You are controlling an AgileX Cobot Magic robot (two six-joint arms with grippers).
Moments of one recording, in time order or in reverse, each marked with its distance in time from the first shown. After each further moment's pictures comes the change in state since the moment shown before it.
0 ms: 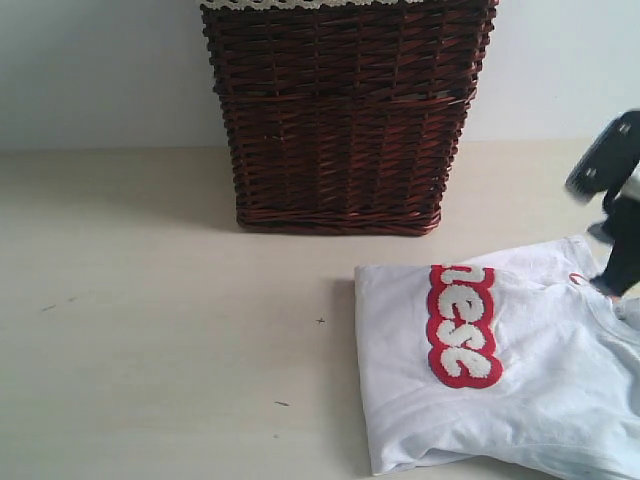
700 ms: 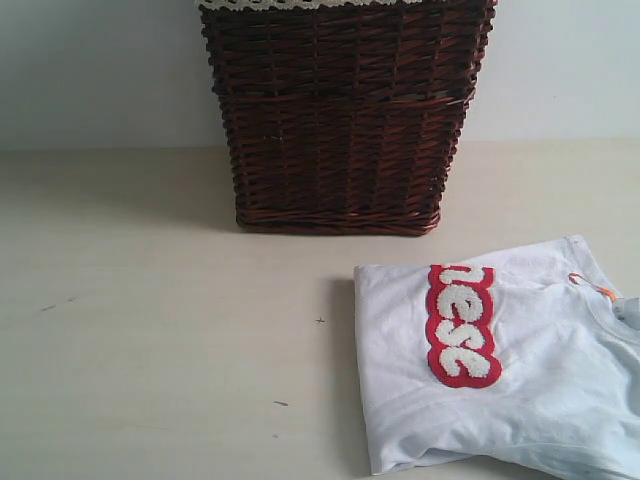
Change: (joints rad) left arm 0.000 0.000 0.000 0.000 0.000 0.000; right arm 0.000 -1.144 0.666 0.164 -0.579 0.685
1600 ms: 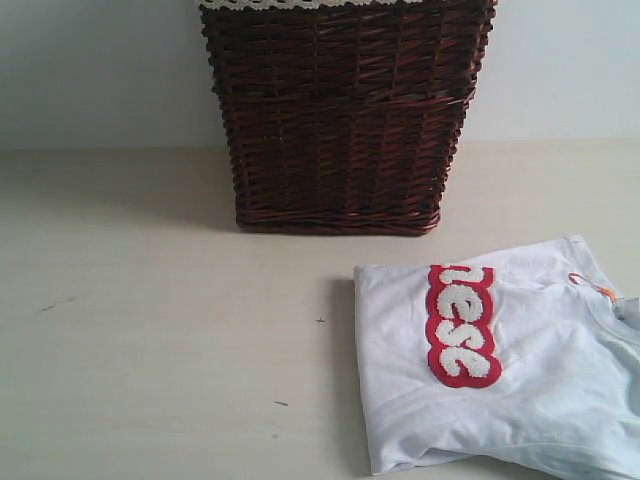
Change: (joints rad) left arm 0.000 0.000 0.000 0.000 0.000 0.000; right arm 0.000 -0.285 0.004 -0.304 0.493 0.144
